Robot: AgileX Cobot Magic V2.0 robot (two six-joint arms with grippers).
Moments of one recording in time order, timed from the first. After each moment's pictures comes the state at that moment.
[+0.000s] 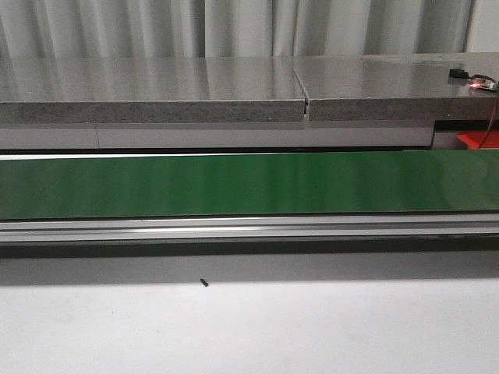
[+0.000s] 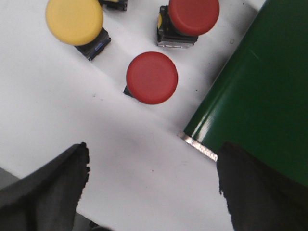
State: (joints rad) left arm 0.54 1.50 -1.07 -0.21 0.91 0.03; right arm -0.16 0.38 -0.39 0.08 0.55 -0.09
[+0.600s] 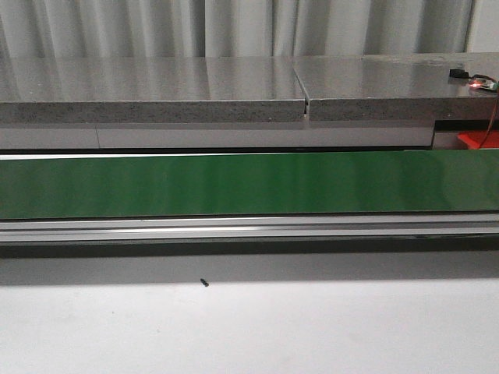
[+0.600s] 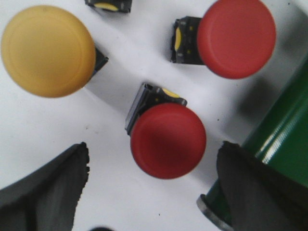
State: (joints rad) left arm 0.54 1.77 -1.21 -0.21 0.91 0.03; right arm -0.16 0.38 -0.39 0.08 0.55 -0.09
